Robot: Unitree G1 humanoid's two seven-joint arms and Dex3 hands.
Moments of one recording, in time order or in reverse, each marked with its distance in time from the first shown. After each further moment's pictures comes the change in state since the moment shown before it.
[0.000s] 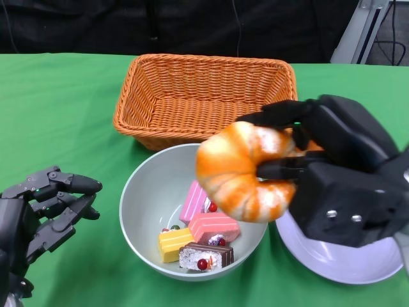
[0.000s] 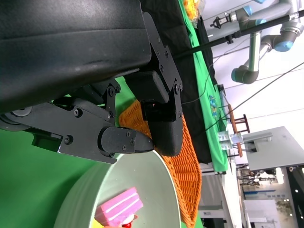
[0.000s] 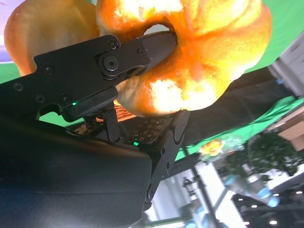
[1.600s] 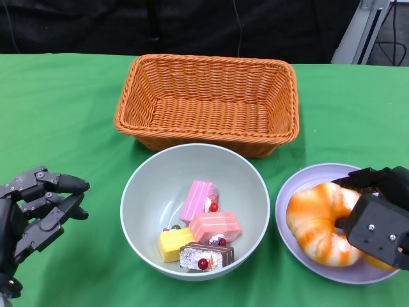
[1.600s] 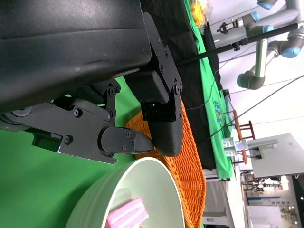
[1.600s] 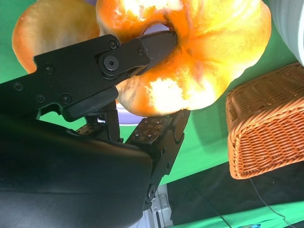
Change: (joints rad) left arm -0.020 0.033 0.020 0.058 -0.038 0.000 -0.021; right arm 0.214 -0.142 -0.072 0.278 0.015 0.016 -0.145
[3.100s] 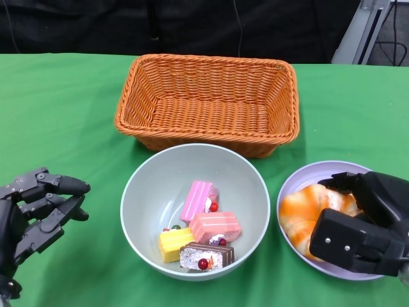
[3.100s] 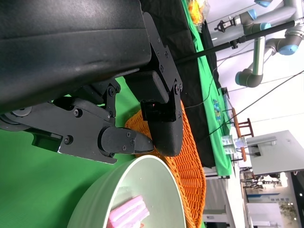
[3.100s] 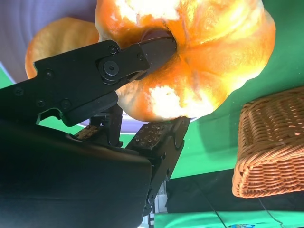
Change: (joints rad) left arm 0.005 0.002 0.000 0.002 0.003 -0.018 -0.012; right arm -0.138 0.043 0.154 0.343 -0.157 -0.101 -0.257
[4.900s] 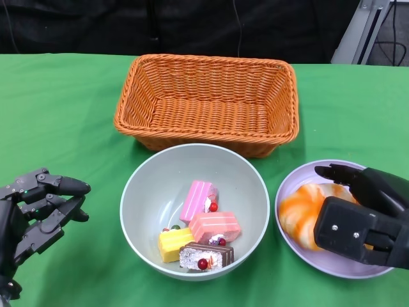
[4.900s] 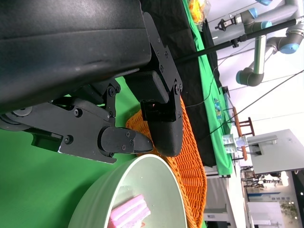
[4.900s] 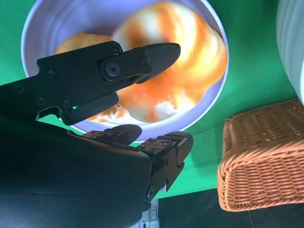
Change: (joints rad) left arm 0.000 0.001 0.000 0.004 -0.001 0.000 -0.004; right arm 0.043 -0.031 -0.028 -0.270 0.049 0.159 0.304
